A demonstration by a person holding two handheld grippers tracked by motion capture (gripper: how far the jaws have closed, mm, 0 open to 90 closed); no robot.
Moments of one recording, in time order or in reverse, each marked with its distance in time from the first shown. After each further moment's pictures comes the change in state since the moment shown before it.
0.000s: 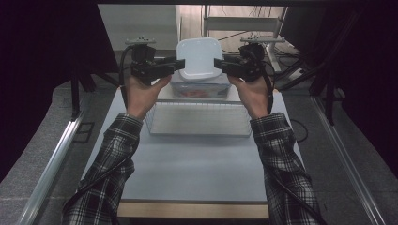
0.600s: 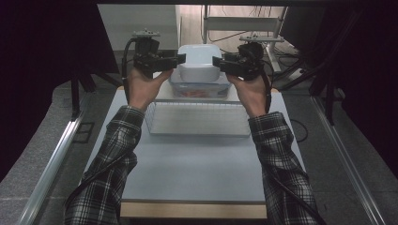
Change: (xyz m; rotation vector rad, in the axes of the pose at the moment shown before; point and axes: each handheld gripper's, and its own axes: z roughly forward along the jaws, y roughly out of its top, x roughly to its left) left arm 0.003 0.013 0.007 0.017 0.085 0.060; right arm 0.000 0.001 0.003 -0.034 -0.008 -0.008
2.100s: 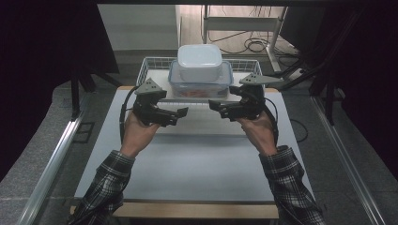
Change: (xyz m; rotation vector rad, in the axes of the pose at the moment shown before) left arm -0.032 -0.109 -0.021 0.091 -0.074 0.124; right arm 0.013 -0.083 -0.030 0.065 0.165 -0.097
